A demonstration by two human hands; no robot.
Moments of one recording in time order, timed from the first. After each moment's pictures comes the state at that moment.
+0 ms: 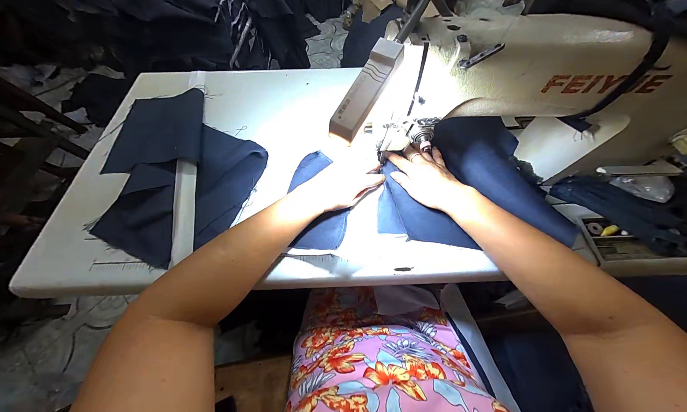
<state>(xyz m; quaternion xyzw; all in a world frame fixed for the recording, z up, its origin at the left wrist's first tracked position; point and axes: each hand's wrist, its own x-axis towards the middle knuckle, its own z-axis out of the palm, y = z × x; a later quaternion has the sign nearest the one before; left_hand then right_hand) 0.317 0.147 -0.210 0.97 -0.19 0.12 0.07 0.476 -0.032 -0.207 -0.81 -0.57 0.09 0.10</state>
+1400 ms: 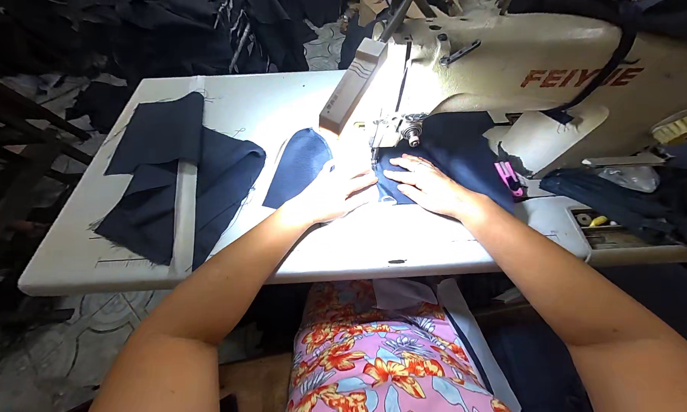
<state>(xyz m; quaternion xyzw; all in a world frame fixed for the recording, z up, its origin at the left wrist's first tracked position) 0.289 0.135 -0.227 0.98 -0.09 0.12 0.16 0.489 -0.067 -0.225 -0.68 -0.69 0.09 0.23</state>
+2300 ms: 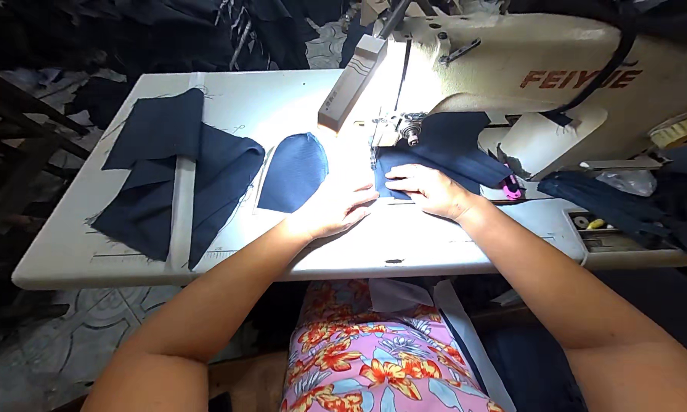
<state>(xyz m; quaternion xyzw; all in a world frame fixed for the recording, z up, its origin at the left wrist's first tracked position) 0.272 0.111 -0.231 0.97 -0.09 0.15 0.17 0.492 -0.069 -0.229 -0.57 -0.77 0.02 0.29</state>
